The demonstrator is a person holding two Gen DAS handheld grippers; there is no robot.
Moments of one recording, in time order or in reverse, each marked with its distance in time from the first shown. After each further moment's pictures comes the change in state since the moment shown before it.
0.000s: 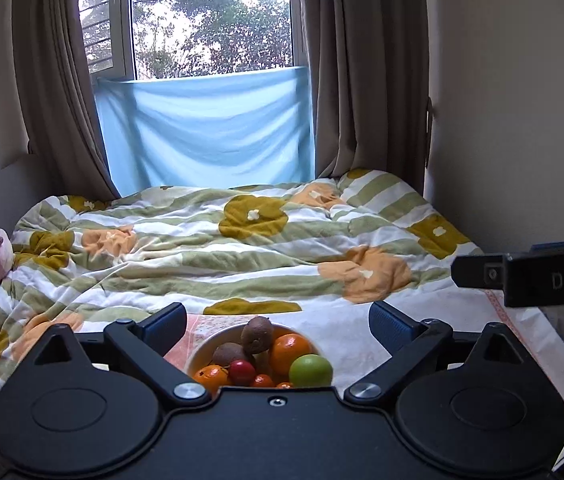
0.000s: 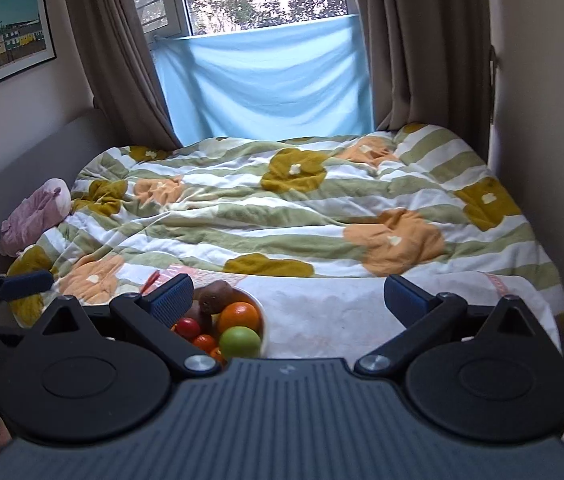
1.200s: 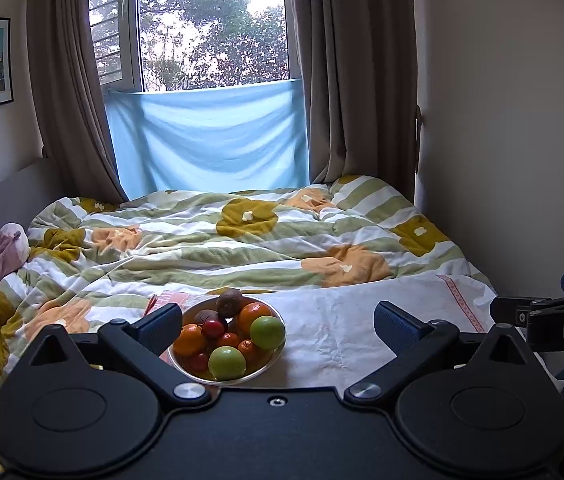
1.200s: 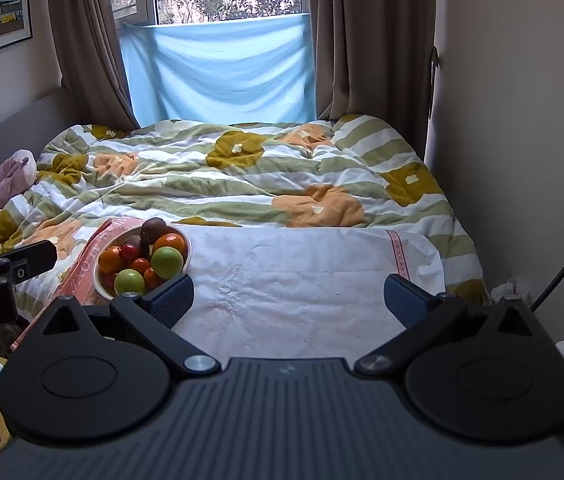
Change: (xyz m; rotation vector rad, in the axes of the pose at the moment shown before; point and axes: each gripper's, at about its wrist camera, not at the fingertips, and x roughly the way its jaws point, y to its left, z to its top) left arm -0.085 -0.059 -0.039 -0.006 -0.024 0.032; right arm -0.105 -0.058 -0.072 -0.030 0.023 -0.115
